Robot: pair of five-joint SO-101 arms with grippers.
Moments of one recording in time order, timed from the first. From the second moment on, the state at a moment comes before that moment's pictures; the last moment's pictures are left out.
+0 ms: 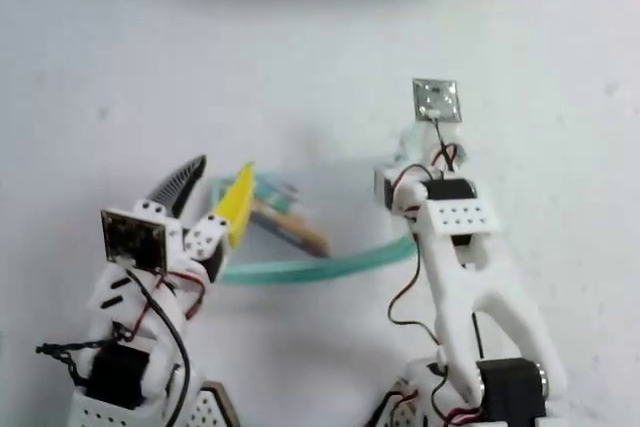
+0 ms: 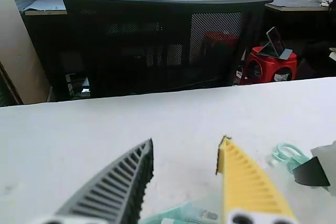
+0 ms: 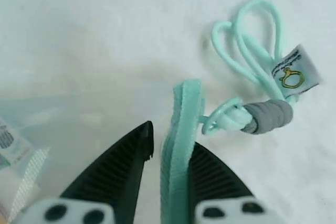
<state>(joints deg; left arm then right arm) 8.6 -104.1 81.8 40.4 3.4 -10.2 -17.9 44.5 40.4 -3.0</state>
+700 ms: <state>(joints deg) 8.6 -104.1 83.0 40.4 3.4 -12.7 -17.7 47.7 40.4 -2.9</state>
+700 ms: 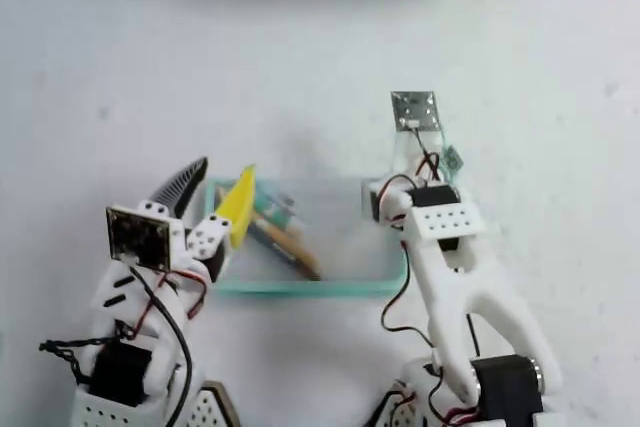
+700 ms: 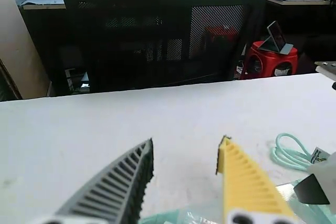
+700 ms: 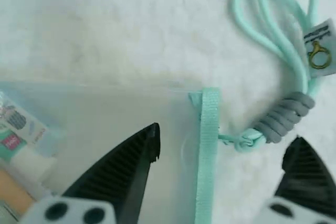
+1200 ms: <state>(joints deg) 10.3 -104.1 83.0 44.1 -4.1 -6.4 -17.7 49.3 39.6 -2.9</state>
